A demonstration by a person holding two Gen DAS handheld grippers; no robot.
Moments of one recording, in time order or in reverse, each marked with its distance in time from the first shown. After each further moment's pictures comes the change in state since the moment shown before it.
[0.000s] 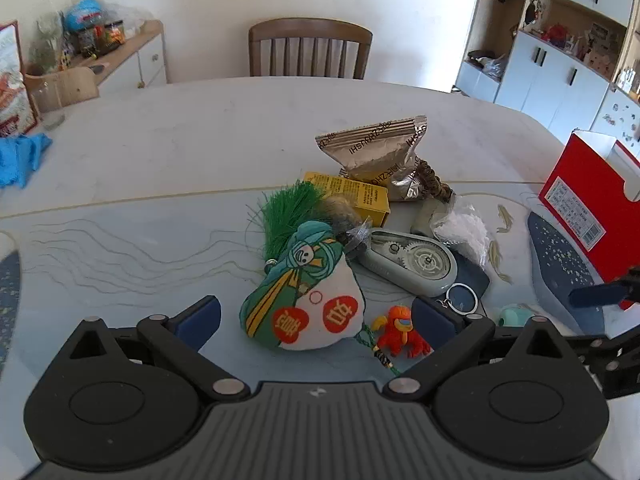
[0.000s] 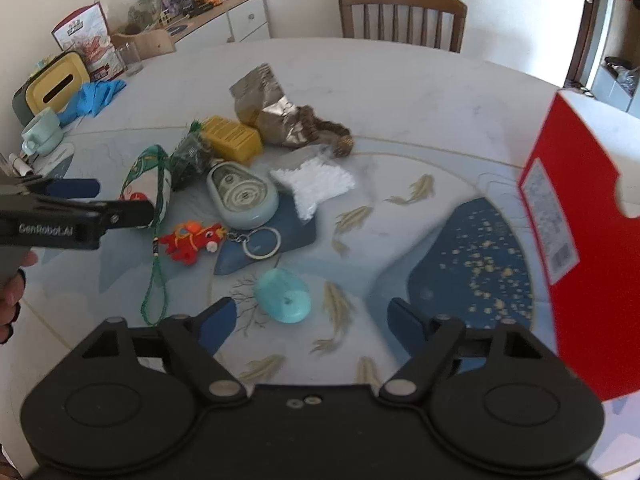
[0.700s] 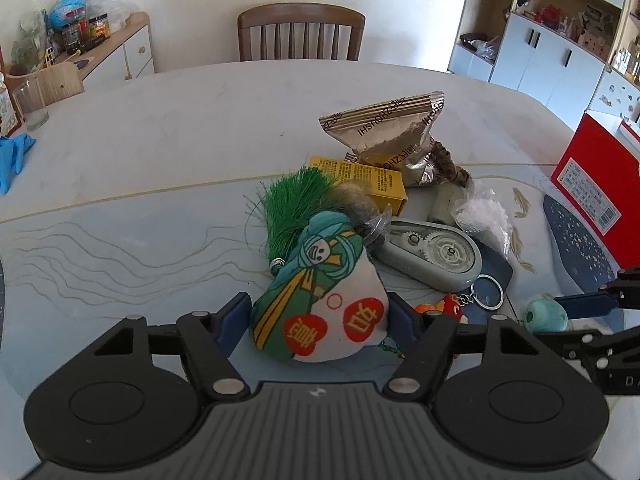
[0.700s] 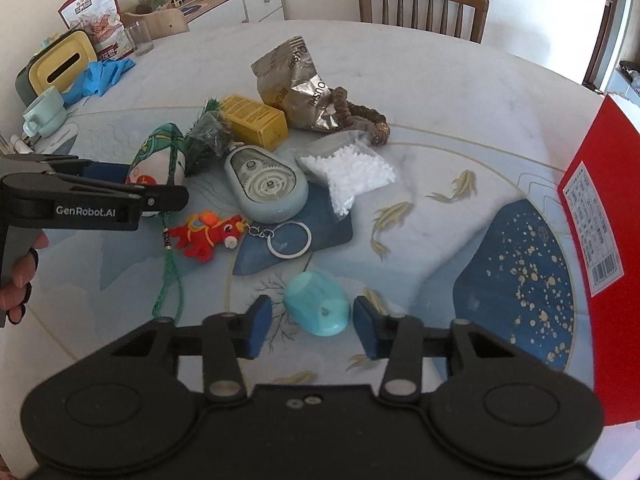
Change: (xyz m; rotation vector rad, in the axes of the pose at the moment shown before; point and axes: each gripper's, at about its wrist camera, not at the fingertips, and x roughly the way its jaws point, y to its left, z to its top) left arm 0.025 0.008 0.002 0.044 0.040 -0.008; right arm 0.023 0.019 0.005 -0.035 0.031 0.010
